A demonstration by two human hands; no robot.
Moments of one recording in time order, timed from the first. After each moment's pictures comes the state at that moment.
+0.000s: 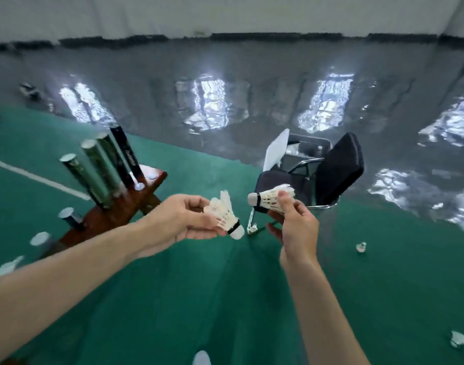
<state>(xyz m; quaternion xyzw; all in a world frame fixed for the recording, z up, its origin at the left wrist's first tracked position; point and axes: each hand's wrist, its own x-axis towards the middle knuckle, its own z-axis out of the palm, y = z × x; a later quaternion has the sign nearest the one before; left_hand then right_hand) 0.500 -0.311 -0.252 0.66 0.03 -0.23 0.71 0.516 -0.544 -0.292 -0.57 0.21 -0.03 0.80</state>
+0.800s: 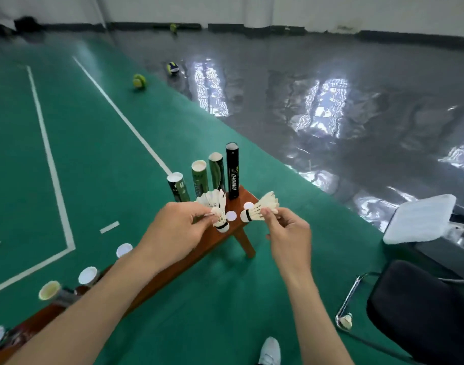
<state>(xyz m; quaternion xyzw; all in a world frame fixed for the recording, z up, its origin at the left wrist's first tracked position) 0.742 0.028 -0.267 0.93 0.19 0.14 0.29 0.868 -0.146 -0.334 -0.75 -0.12 0.09 0.65</state>
